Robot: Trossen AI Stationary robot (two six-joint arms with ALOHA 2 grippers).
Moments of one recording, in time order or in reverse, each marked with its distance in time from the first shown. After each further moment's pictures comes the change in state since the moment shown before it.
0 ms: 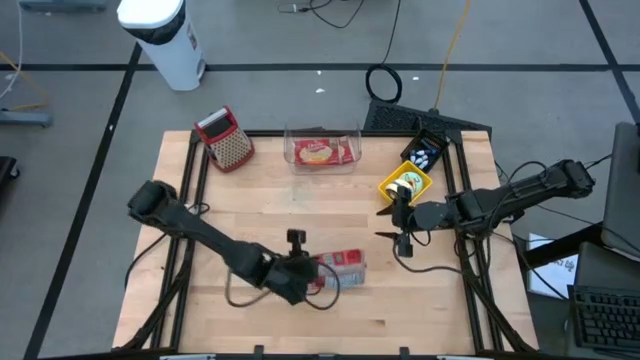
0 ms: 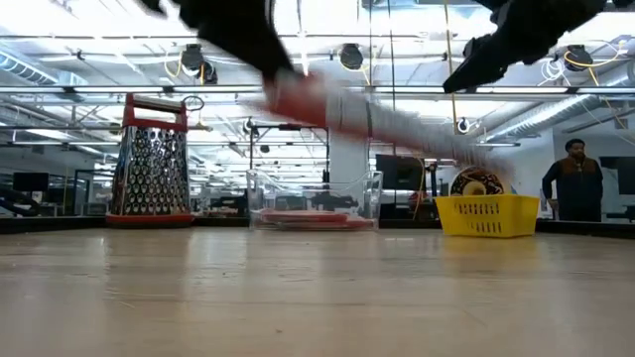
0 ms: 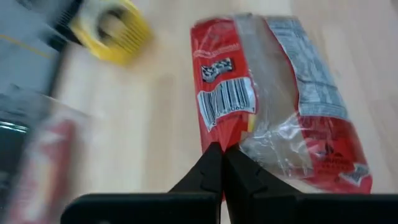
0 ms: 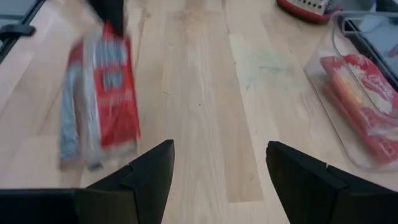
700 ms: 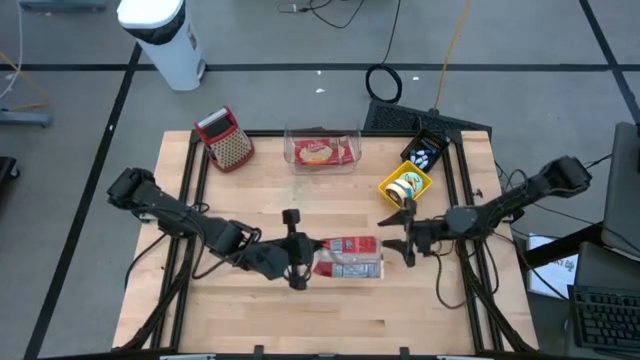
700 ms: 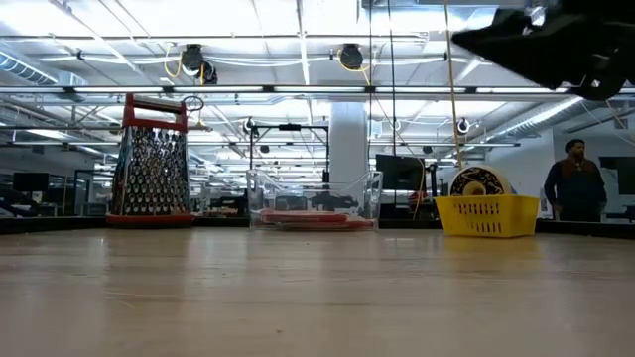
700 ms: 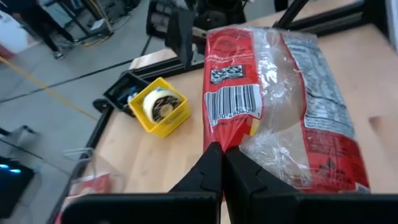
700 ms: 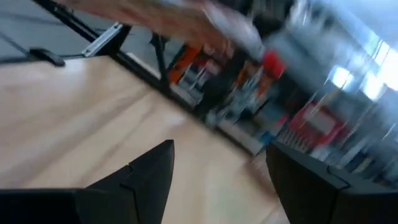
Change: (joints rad) left arm 0.039 -0.212 0.001 0.196 -0.036 0.159; right arm 0.091 0.007 -0.513 1.174 -0.033 -0.773
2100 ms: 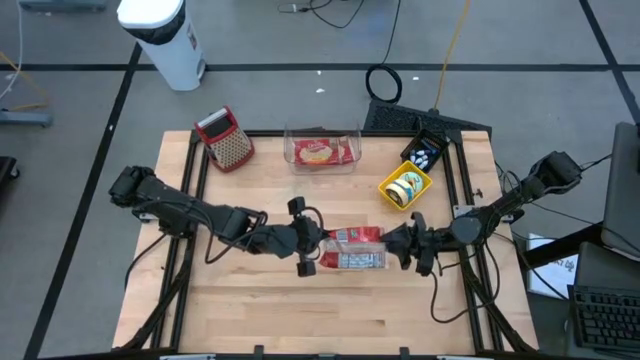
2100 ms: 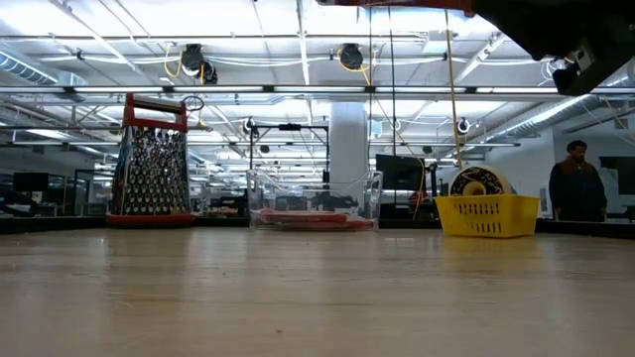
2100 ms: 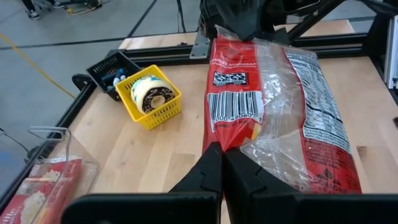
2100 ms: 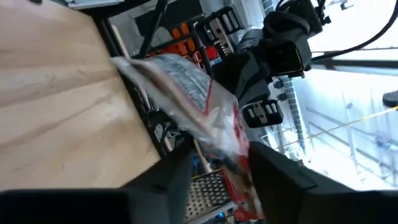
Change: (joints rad) left arm 0.112 -0.001 0.002 0.020 0.145 -0.149; right arm 0.181 0.104 0.077 0.126 0.197 -0.576
